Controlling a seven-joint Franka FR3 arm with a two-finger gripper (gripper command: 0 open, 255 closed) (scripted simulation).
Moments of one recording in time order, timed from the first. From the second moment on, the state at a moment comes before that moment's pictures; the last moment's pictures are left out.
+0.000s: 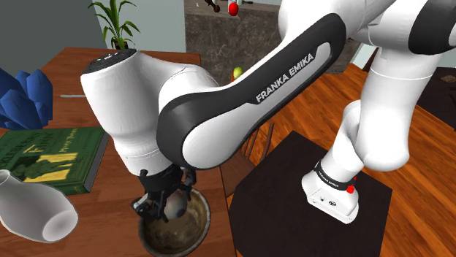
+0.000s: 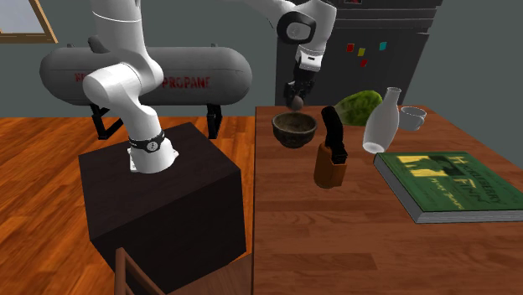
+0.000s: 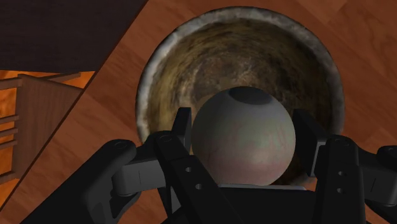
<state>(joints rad) 0.52 0.27 0.55 -1.90 0.02 1.98 1.02</state>
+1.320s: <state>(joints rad) 0.53 0.33 0.54 -1.95 -0.01 2.09 1.03</state>
